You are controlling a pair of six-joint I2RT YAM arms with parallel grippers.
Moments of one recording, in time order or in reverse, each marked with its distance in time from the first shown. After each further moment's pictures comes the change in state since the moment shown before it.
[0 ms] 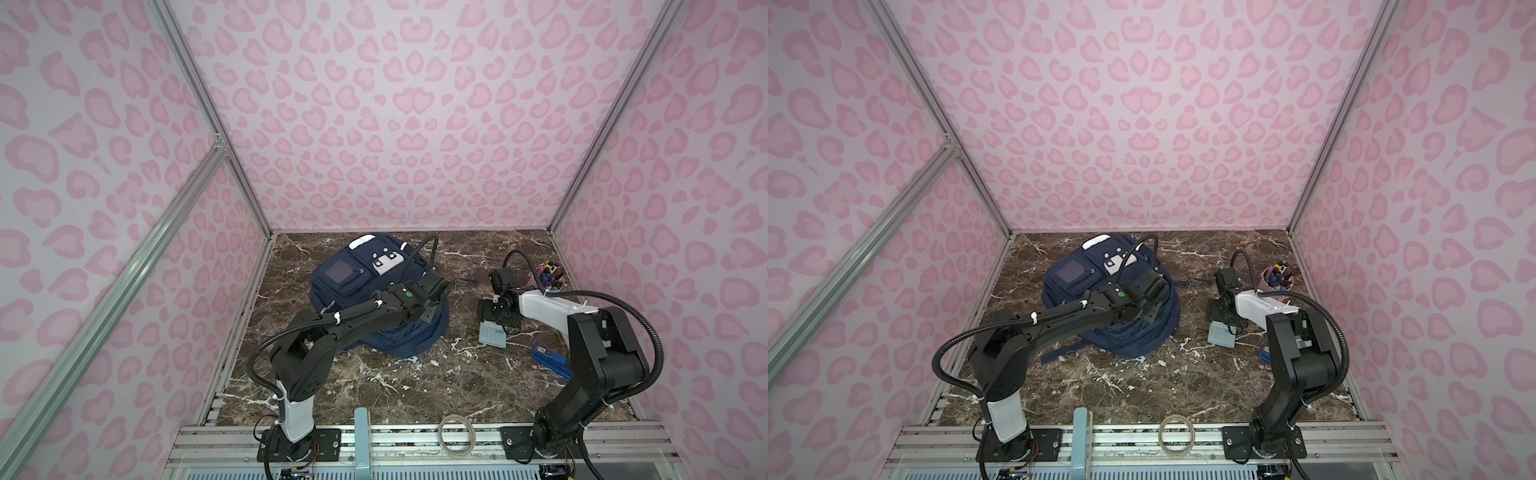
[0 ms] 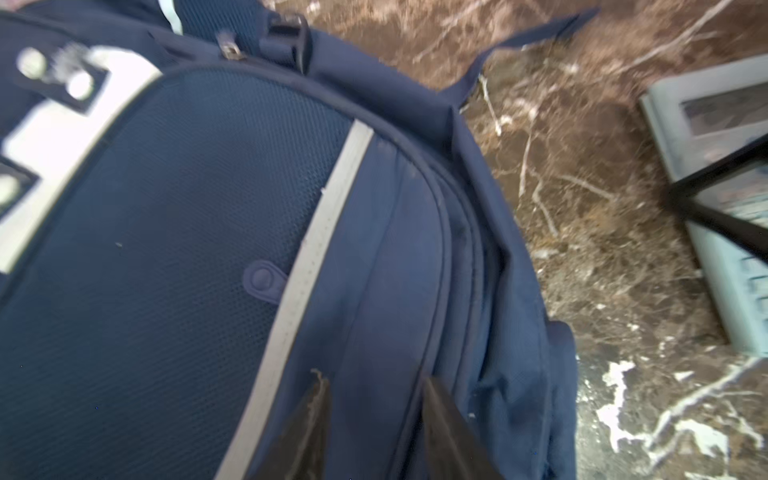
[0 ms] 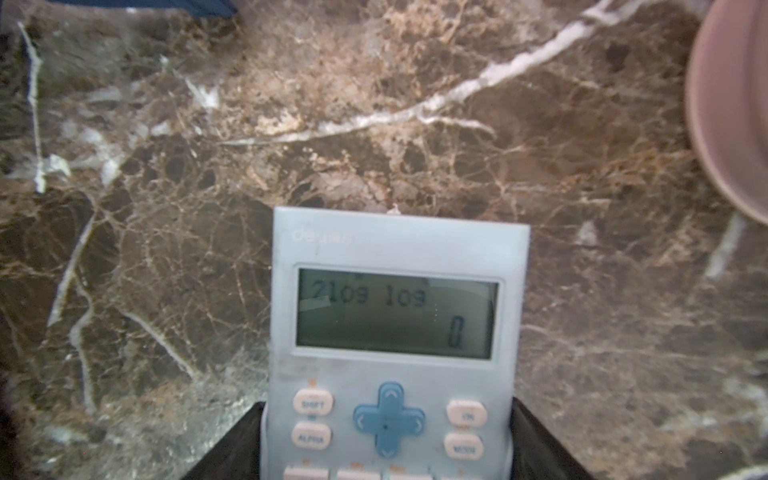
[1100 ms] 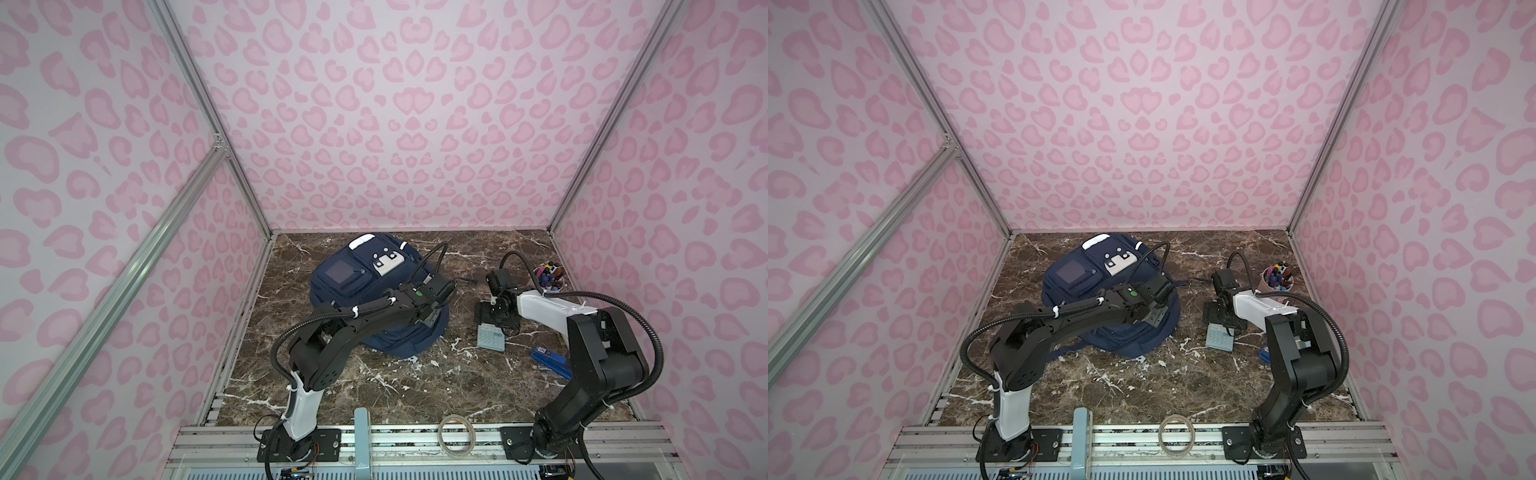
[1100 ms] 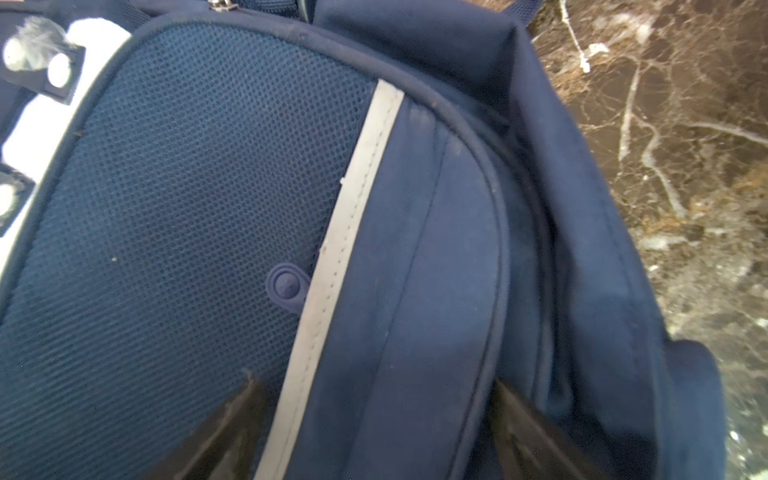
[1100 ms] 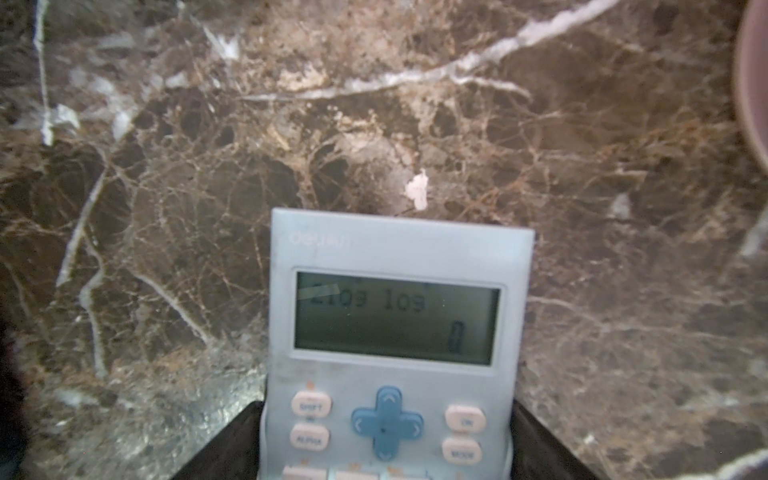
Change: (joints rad) left arm -0.005 0.115 0.063 -0.051 -0.105 0.051; right arm 0.019 0.002 0.006 -0.037 -0.002 -0.003
